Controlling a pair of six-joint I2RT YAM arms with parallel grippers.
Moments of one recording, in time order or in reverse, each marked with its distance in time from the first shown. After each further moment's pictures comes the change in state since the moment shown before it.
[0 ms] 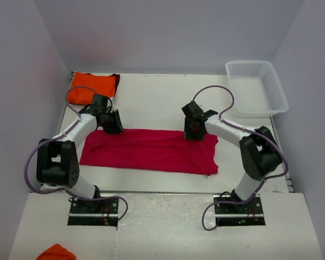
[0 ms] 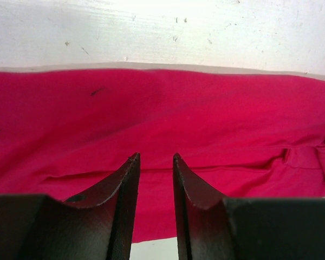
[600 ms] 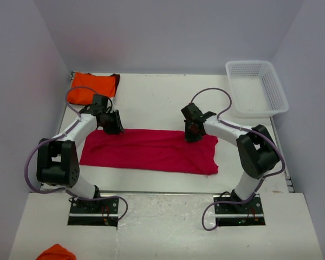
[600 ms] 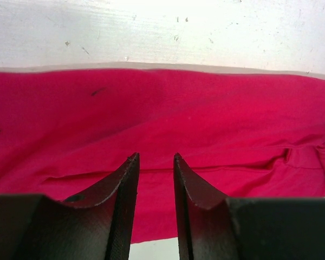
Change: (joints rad) left arm 0.000 0.005 0.000 0.000 0.000 0.005; right arm -0.005 0.031 -0.023 0.055 -0.066 -0.012
